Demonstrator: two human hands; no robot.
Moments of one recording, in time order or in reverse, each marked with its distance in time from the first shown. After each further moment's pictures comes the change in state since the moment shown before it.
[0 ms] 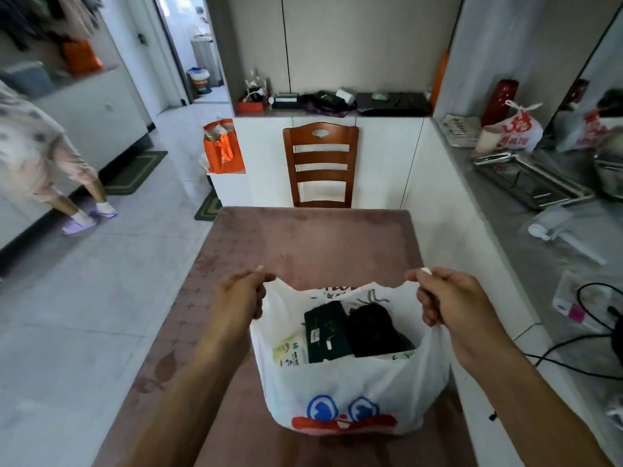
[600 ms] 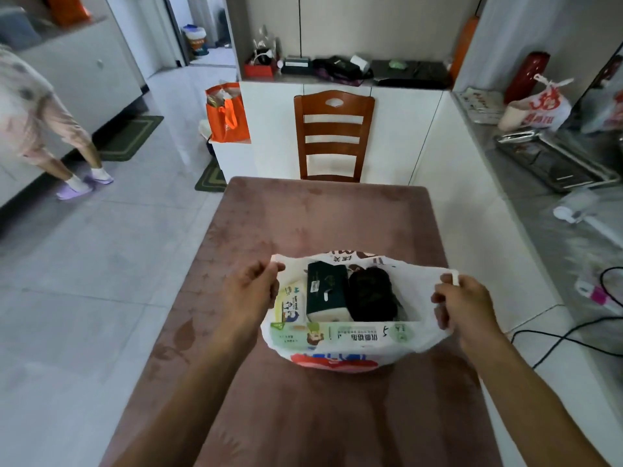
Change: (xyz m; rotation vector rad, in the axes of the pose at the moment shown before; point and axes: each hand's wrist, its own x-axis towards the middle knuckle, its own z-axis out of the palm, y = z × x) left_hand 0.020 -0.032 -0.050 0.069 -0.050 -0.007; right_hand 0.008 0.056 0.046 -0.190 0.265 0.152
